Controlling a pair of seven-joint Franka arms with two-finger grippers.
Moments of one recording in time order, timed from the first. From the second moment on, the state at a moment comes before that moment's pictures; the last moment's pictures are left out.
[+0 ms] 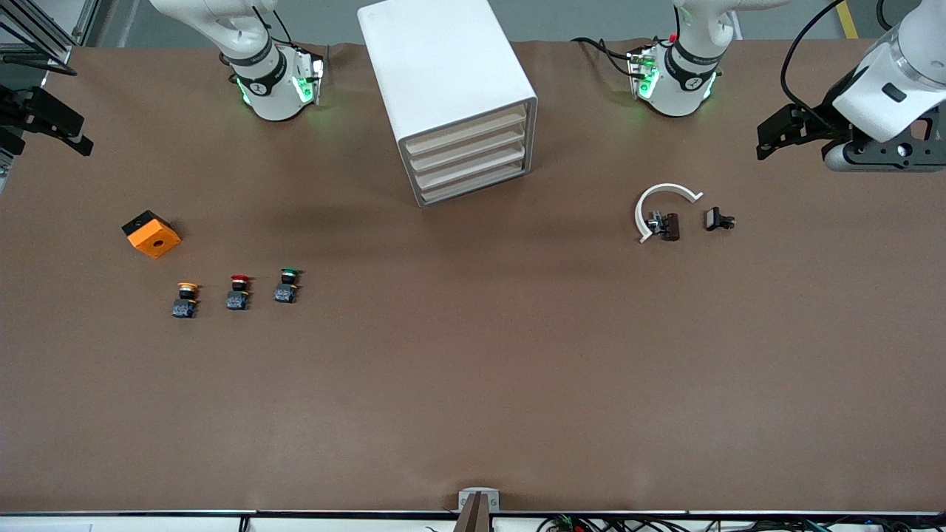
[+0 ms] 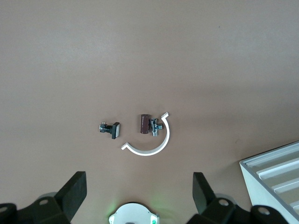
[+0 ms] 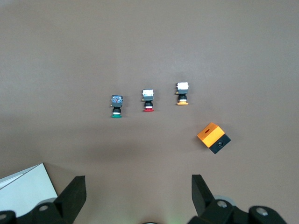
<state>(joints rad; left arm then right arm) 0.02 -0.12 -0.15 -1.68 -0.05 1.47 -0.10 0.03 -0.15 -0.08 -1.61 0.01 1.47 -0.01</state>
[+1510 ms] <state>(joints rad) 0.04 0.08 -0.16 -1.70 -0.05 1.47 -0.17 0.03 -0.15 -0.09 -1.62 0.01 1.48 -0.01</state>
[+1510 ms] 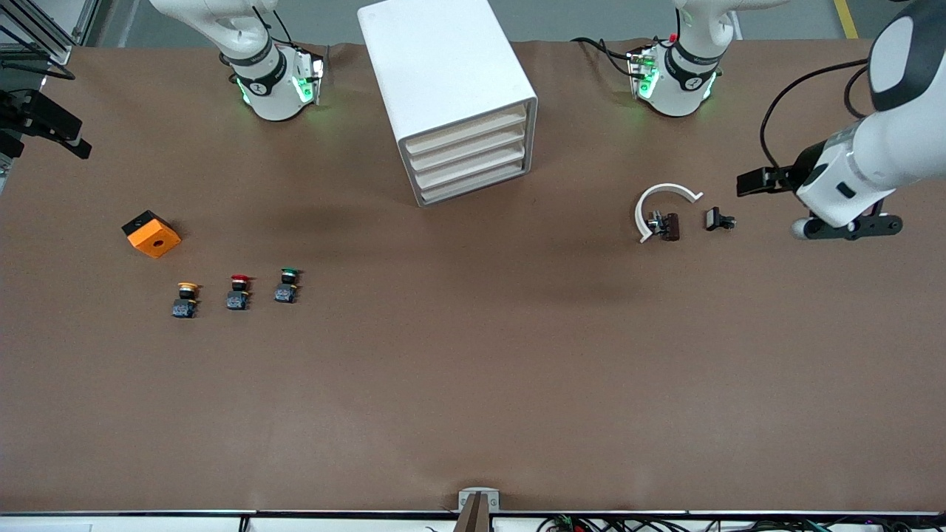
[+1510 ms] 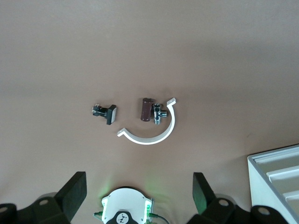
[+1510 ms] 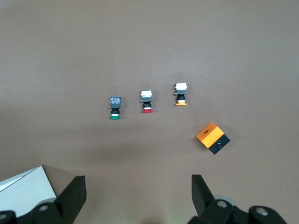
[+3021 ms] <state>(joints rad) -0.09 0.42 -0.41 -1.67 -0.11 1.62 -1.27 0.01 -0.15 -0.08 -1.62 0.01 1.48 -0.01</state>
